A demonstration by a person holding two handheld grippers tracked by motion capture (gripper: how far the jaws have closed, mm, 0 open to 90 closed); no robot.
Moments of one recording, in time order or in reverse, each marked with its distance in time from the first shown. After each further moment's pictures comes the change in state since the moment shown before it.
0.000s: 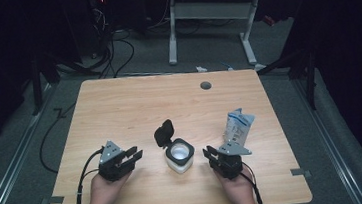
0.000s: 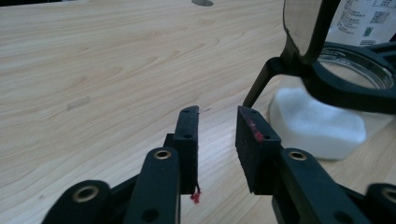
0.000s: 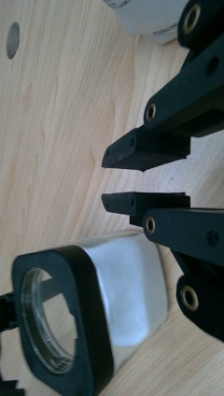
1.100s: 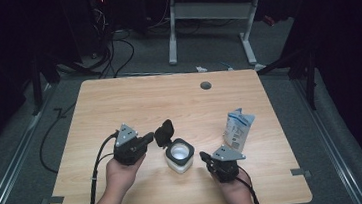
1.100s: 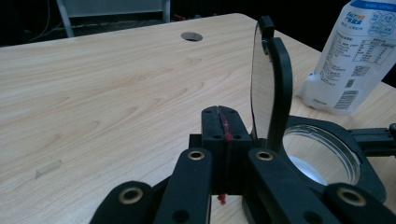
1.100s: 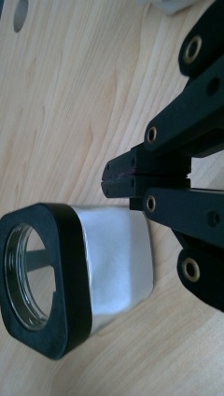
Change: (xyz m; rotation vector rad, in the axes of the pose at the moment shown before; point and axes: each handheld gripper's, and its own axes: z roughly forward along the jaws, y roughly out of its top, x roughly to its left) left arm -0.025 0.052 0.021 -0.040 0.005 -0.016; right arm 0.016 -0.003 0.000 0.014 0.031 -0.080
